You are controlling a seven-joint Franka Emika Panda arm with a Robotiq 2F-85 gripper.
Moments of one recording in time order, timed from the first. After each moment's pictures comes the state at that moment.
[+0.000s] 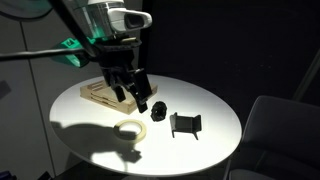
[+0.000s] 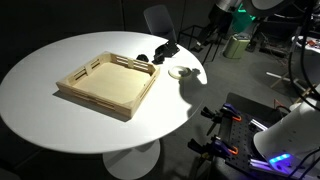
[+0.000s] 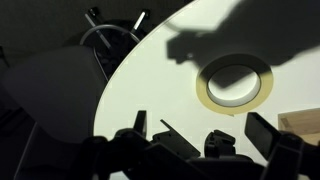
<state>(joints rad) -0.25 -0.47 -0.10 -2.69 -0.25 2.51 0.04</state>
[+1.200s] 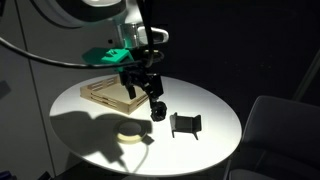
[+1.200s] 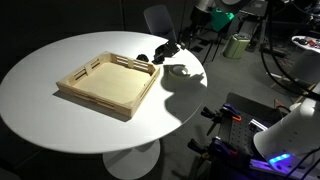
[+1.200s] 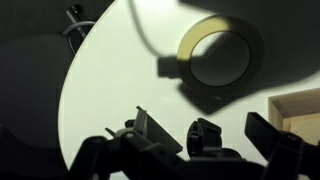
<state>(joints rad) -0.18 -0.22 -0.12 -2.49 -0.14 2.50 -0.03</state>
